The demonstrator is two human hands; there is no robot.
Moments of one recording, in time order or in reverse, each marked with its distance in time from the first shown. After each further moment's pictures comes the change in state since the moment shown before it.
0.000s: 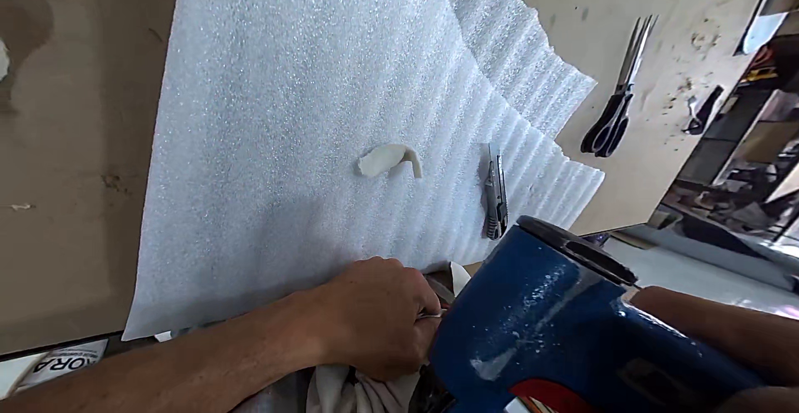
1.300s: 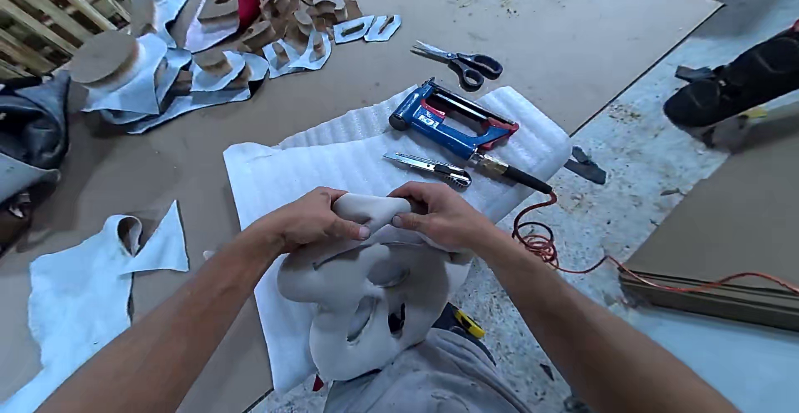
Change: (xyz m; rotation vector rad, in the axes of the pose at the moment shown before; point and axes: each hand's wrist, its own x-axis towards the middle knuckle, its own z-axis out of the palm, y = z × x) left_hand -0.004 0.101 -0.033 0.335 0.310 -0.431; right_hand 0.184 0.129 0.014 0.088 0.860 -1.455
